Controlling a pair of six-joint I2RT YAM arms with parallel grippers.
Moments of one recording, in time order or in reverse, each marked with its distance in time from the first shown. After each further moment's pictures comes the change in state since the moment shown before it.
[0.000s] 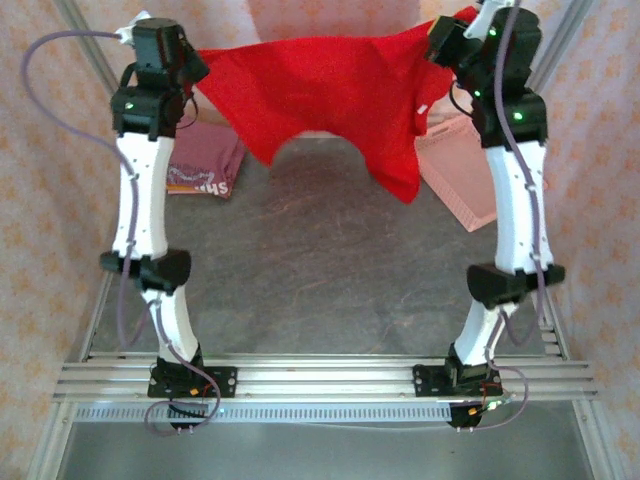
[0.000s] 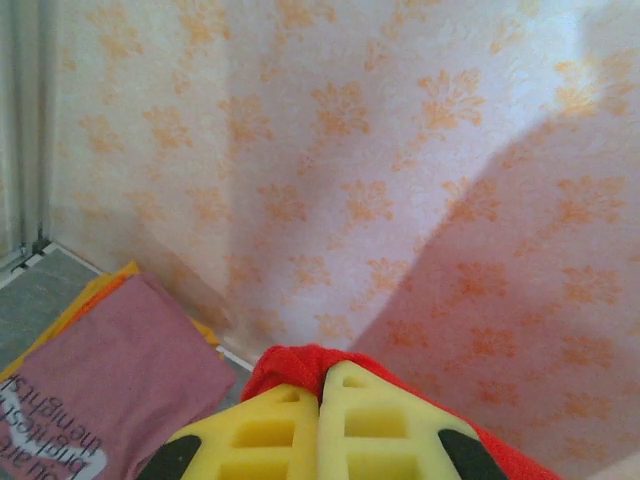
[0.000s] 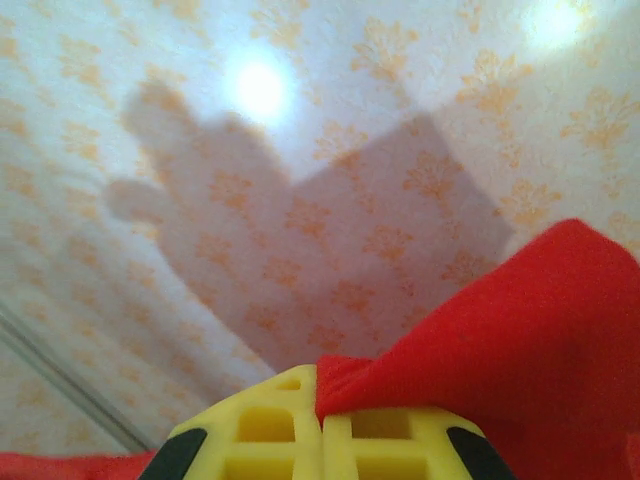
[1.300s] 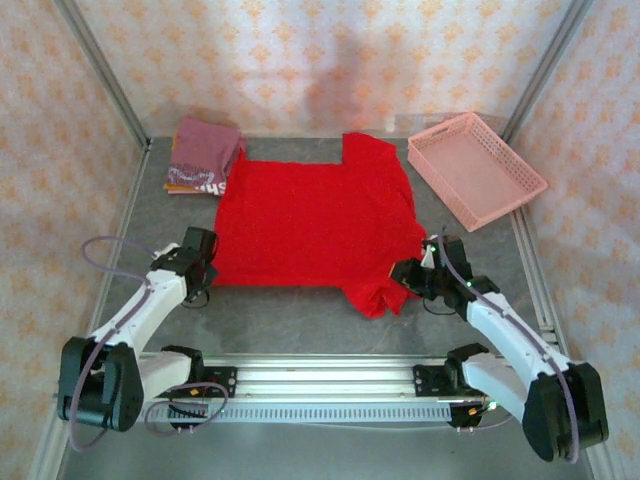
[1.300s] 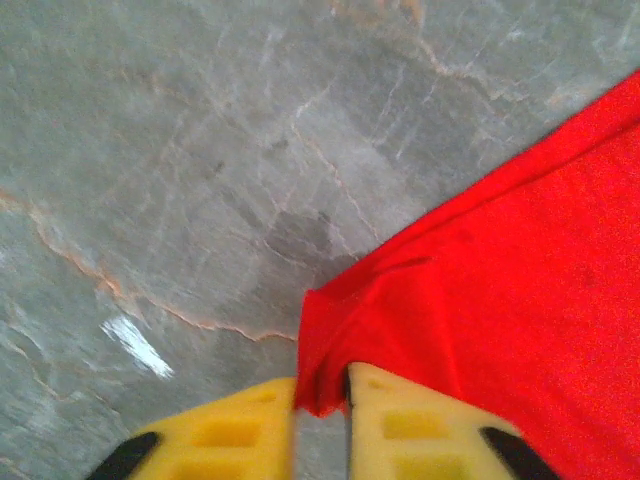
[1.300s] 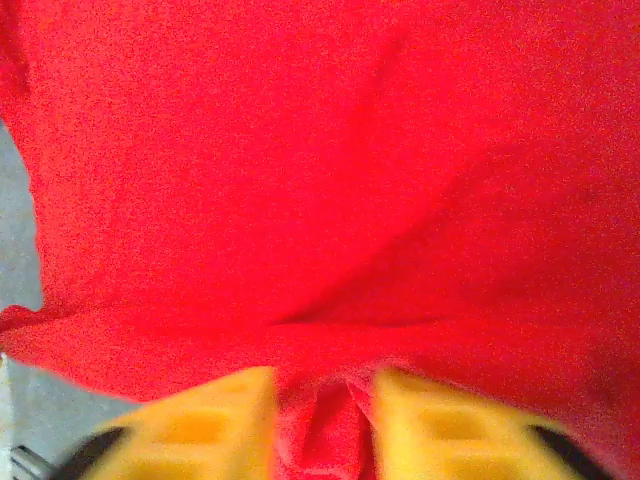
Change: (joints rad) left arm -0.021 -0.791 -1.975 0.261 -0.059 -0.360; right arm 0.084 -0.851 -1.989 0.280 -0.270 0.313
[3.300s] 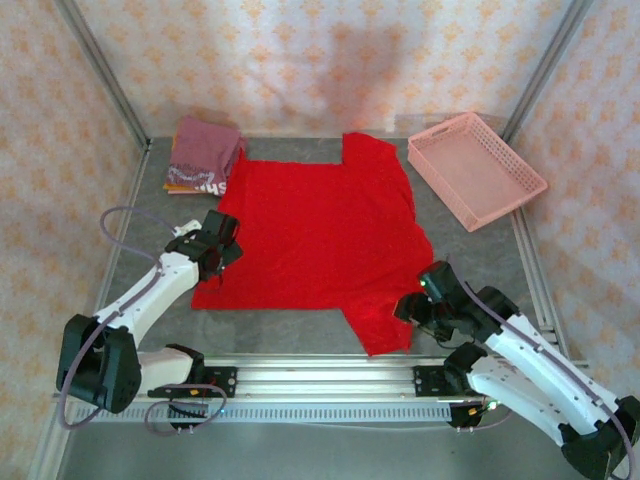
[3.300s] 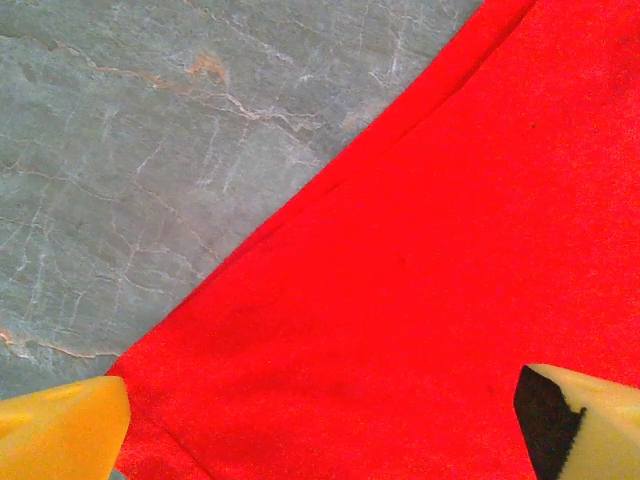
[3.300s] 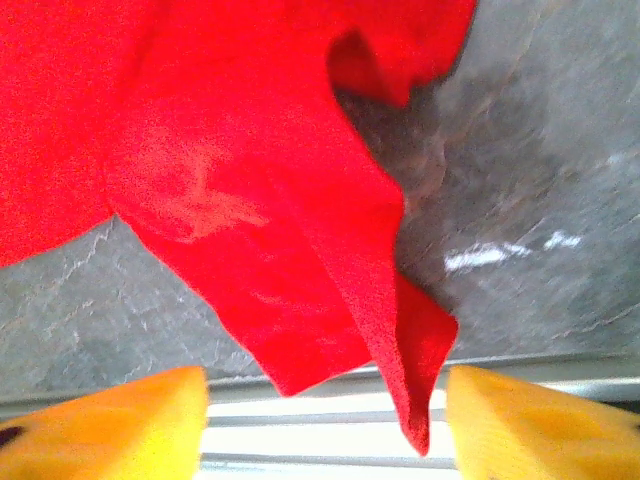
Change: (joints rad) left arm -0.158 0.132 0.171 0.002 -0.036 0.047; right arm 0.357 -0.206 0.177 -0.705 0.268 0.299
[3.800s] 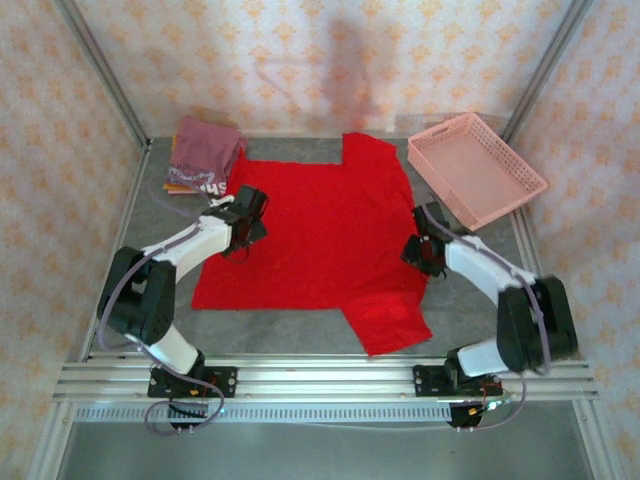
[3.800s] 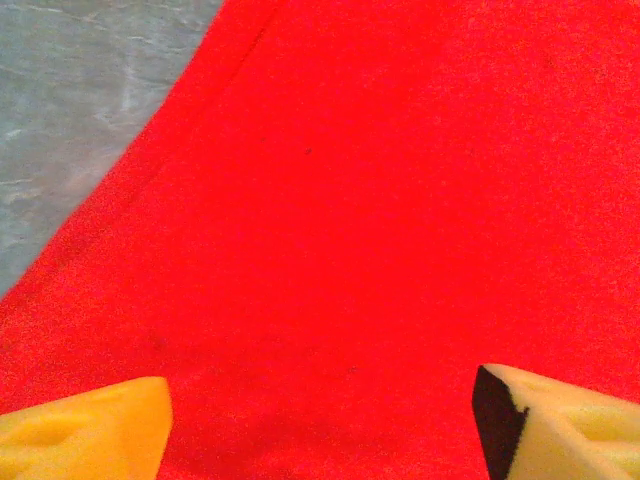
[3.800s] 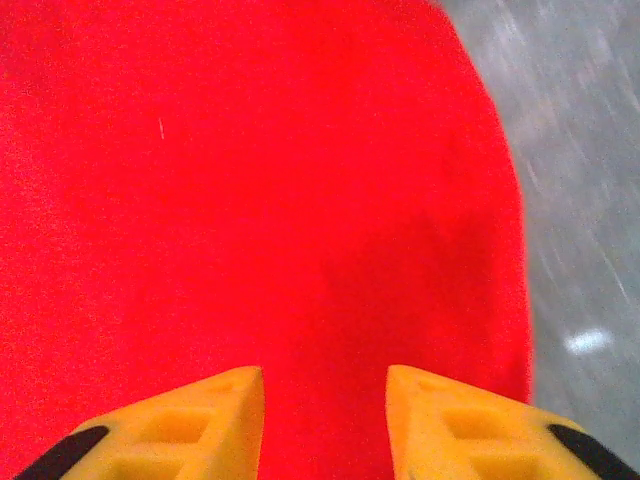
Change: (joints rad) left arm -0.055 0.410 0.259 0.169 0.053 0.071; right arm -0.377 0.739 0.183 0.544 0.111 -0.294
